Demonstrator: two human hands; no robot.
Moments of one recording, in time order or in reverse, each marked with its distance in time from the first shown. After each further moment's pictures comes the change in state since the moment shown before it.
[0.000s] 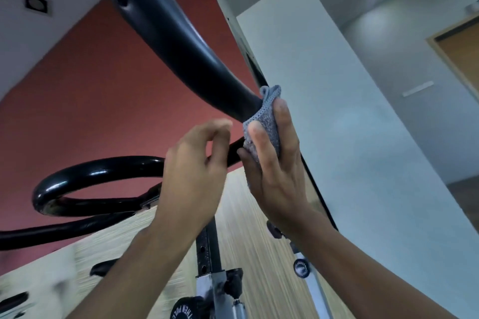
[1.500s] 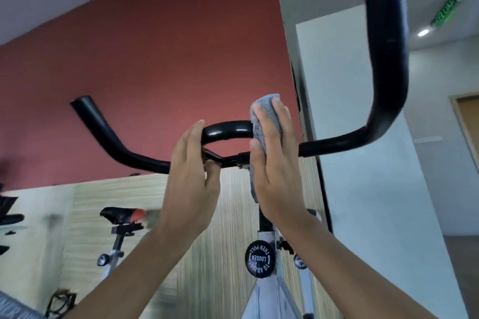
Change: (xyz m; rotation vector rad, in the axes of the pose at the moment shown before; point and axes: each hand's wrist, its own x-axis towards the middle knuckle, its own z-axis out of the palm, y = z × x) left_hand -0.089 -0.095 -0.126 0.054 0.226 -0.186; right_hand 0.034 -0.164 0.043 0.182 -0.527 0.428
